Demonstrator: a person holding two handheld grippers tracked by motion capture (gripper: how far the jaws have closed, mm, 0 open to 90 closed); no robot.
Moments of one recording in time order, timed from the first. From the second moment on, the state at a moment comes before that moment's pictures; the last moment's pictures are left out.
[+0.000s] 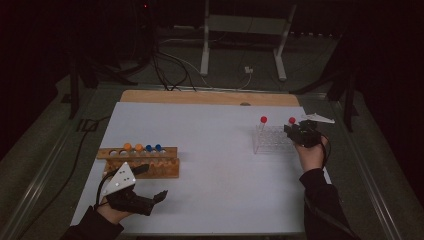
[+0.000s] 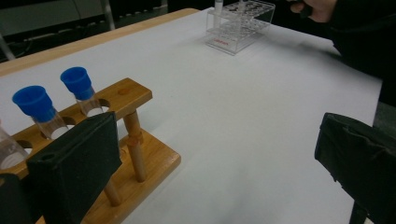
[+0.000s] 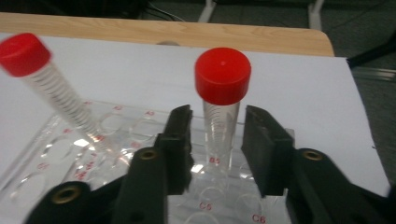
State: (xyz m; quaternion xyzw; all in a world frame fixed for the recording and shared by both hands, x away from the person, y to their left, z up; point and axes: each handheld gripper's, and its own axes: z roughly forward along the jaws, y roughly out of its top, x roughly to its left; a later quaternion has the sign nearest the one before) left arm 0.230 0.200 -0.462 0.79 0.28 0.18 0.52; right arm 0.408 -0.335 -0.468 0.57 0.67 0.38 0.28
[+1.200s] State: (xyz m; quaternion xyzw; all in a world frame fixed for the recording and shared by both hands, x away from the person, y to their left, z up) left arm 0.232 0.186 -0.455 0.80 0.26 0.15 0.51; right arm 0.363 -0.323 -0.383 0.50 0.68 0.42 0.33
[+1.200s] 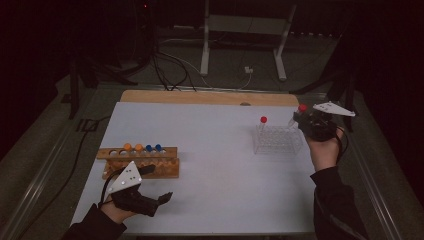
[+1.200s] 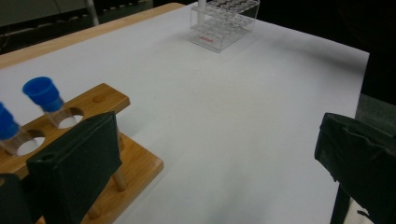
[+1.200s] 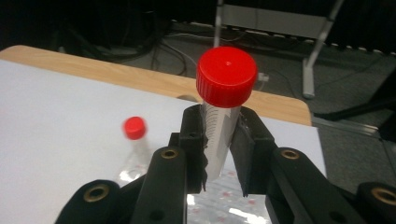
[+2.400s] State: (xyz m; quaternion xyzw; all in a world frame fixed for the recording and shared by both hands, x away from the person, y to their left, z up) left arm 0.265 0.121 -0.427 0.82 0.20 0.11 0.53; right arm 0.298 -0.218 -0.420 0.36 0.79 0.43 0.23
